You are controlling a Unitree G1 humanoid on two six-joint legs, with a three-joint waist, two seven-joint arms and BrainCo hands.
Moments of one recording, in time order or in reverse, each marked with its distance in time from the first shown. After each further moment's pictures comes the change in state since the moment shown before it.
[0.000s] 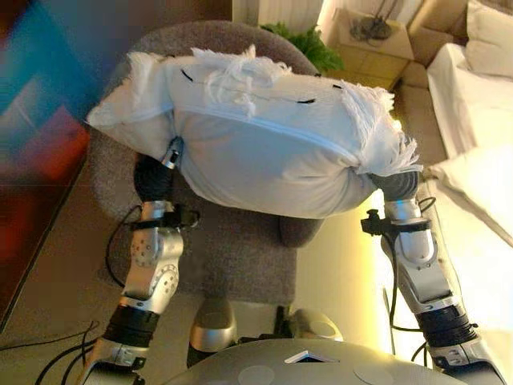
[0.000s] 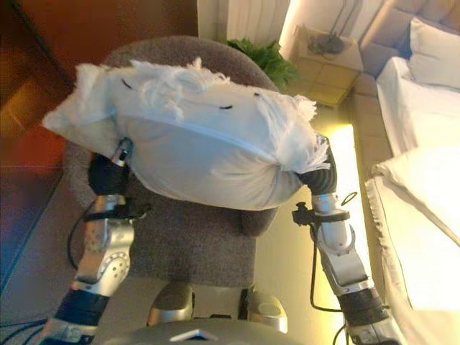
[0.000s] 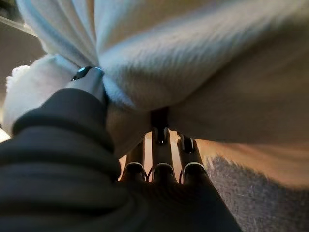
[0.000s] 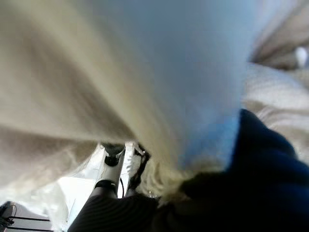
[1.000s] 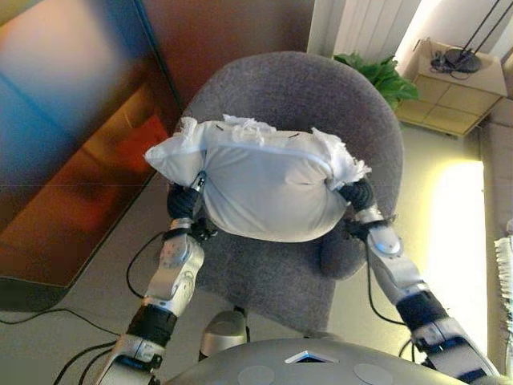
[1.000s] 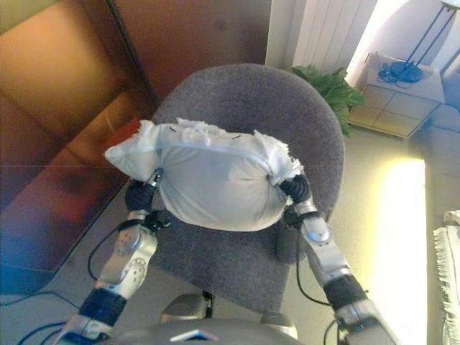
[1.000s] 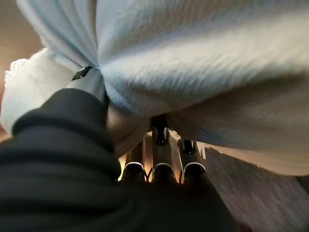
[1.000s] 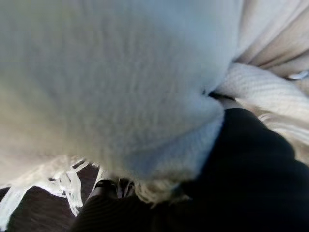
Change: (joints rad) left arm -0.106 -0.075 -0.063 0.346 0.042 0.216 0.236; right arm -0.183 0.095 0.145 0.485 0.151 0.213 0.037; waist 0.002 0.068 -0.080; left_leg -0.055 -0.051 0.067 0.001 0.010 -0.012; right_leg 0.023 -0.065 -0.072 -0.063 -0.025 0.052
